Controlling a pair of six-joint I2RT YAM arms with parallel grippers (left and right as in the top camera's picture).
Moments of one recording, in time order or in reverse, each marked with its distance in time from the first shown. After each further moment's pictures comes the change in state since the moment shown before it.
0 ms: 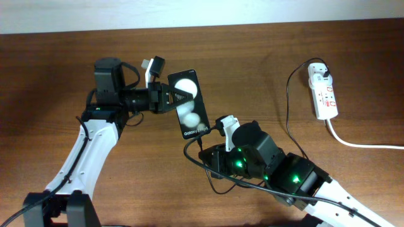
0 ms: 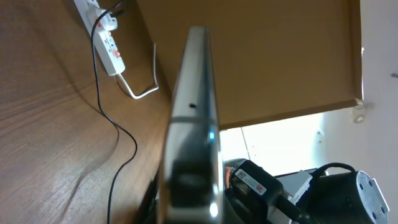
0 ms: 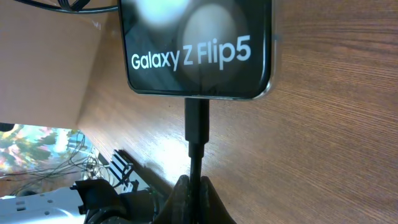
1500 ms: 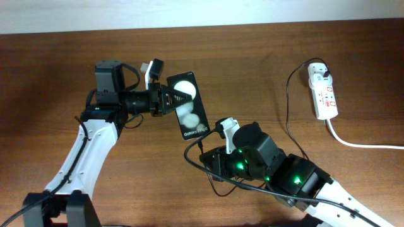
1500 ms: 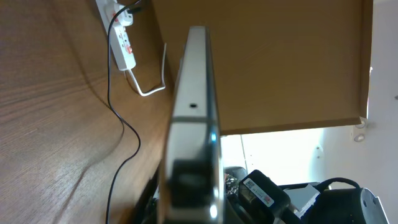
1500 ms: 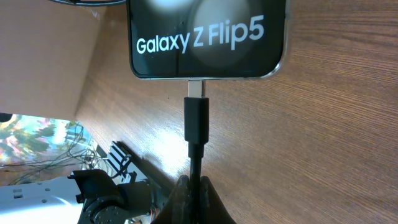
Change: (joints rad) left arm 0.005 0.000 0.002 -0.090 -0.041 0.000; right arm 0.000 -0.010 -0.004 -0.025 -0.018 -0.024
